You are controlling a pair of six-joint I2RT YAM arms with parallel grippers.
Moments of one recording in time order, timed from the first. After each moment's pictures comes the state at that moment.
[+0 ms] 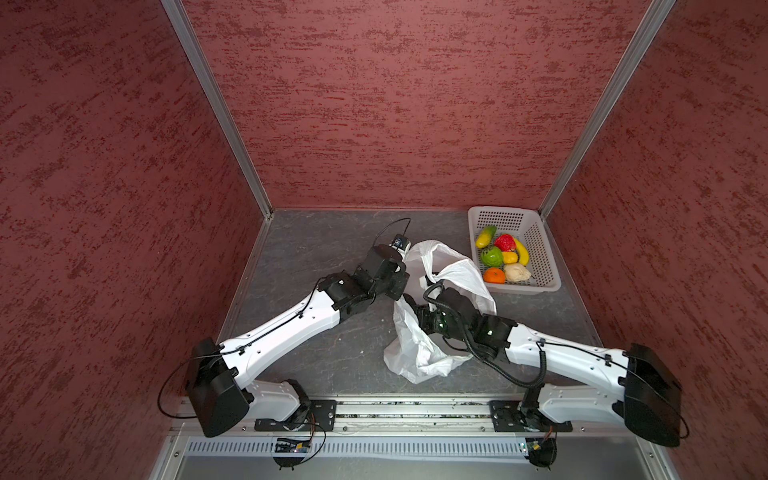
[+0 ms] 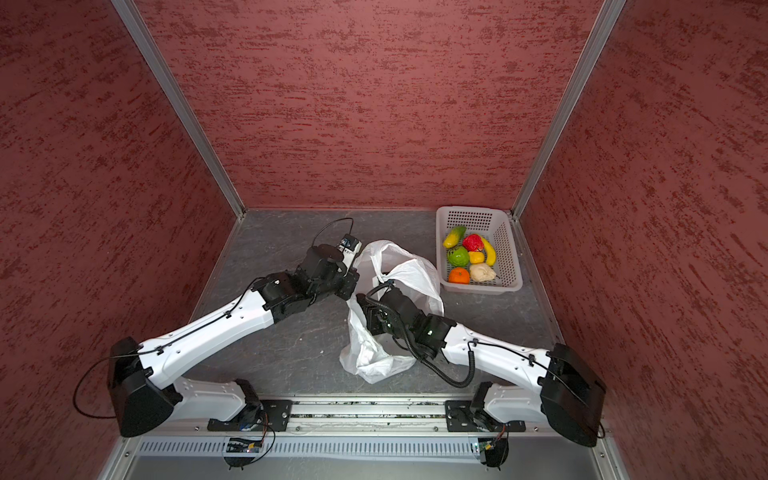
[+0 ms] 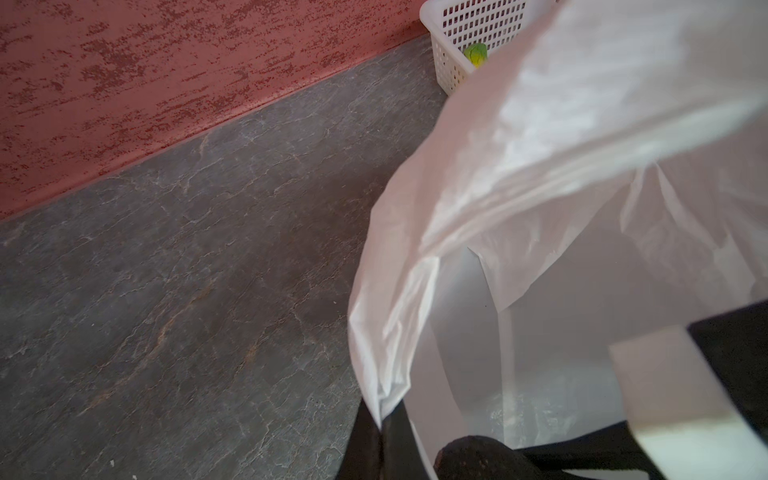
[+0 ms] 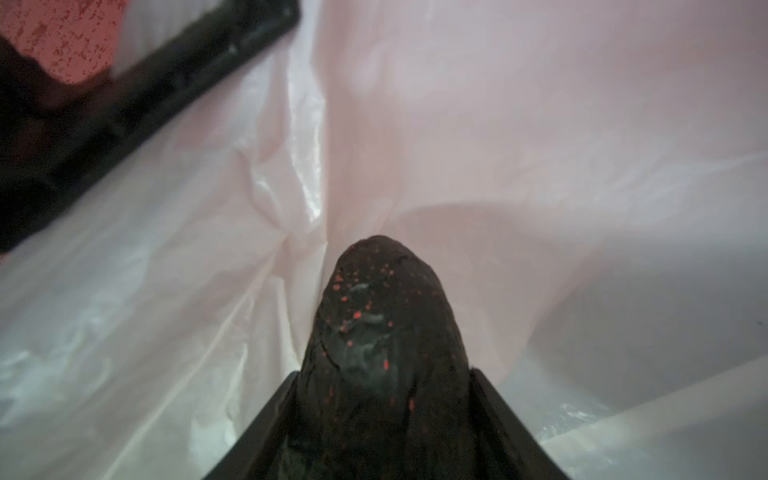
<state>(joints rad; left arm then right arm) -0.82 1.33 1.18 -0.52 -0.24 -0.16 0.99 1.24 0.76 -0.06 0.01 0.75</state>
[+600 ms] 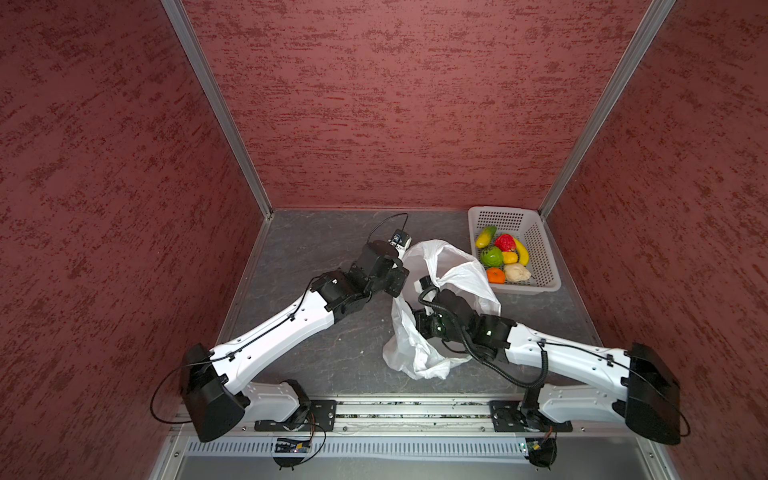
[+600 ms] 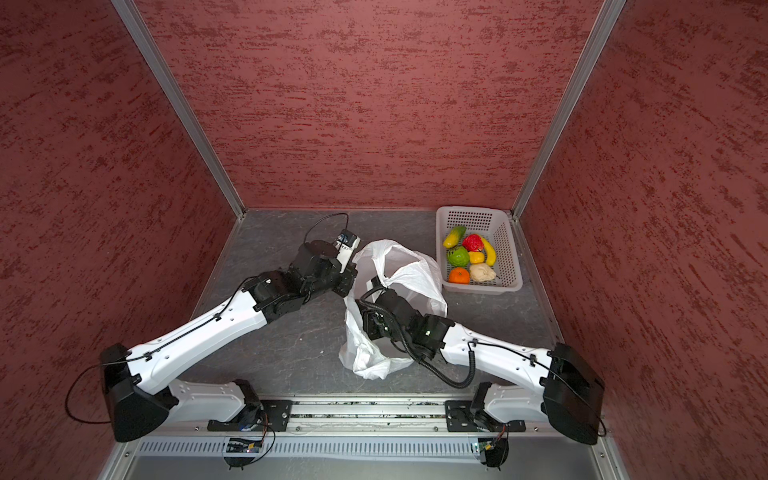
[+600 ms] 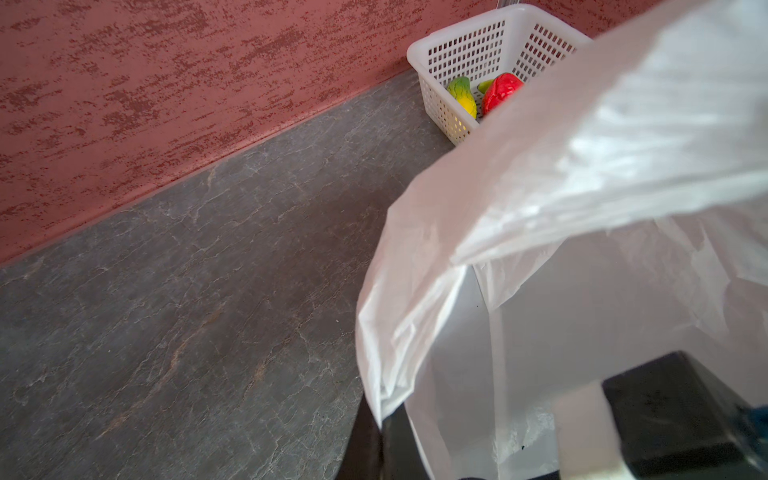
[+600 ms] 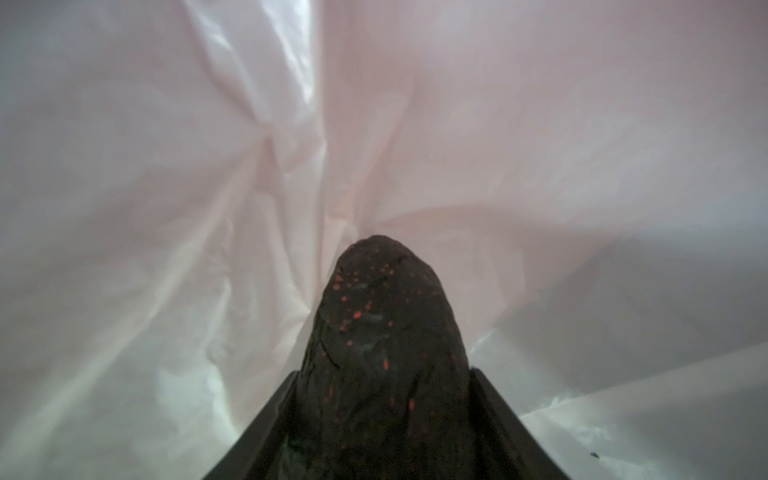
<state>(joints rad) -0.82 1.32 1.23 -0.55 -0.22 -0.11 1.02 1.24 0.81 -0.16 -0.01 0.74</state>
